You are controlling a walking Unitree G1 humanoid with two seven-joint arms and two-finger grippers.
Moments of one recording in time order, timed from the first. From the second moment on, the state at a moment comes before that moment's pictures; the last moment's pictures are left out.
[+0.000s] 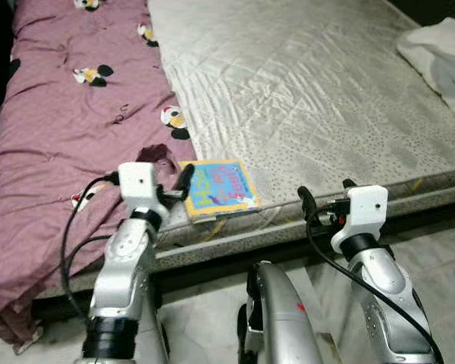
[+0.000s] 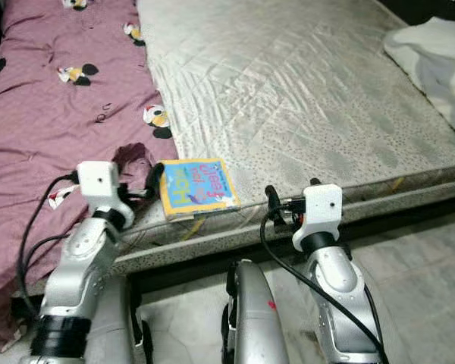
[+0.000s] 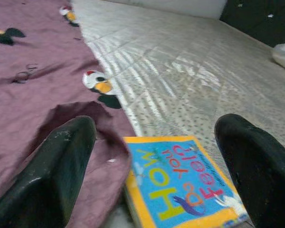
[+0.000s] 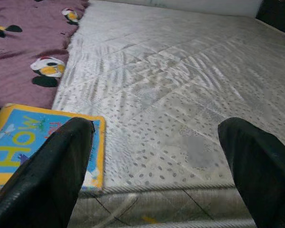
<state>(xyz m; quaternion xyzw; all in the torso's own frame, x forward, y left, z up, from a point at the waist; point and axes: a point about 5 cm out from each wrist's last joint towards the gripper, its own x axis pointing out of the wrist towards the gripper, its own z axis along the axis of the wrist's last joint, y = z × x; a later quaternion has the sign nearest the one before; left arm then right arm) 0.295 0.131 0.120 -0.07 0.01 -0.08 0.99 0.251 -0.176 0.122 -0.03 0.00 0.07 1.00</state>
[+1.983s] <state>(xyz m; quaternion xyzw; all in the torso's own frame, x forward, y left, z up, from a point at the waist) 0.337 0.097 0.094 -0.26 0.12 -0.10 0.95 0.244 -0.173 0.133 -0.03 0.00 0.06 1.00</state>
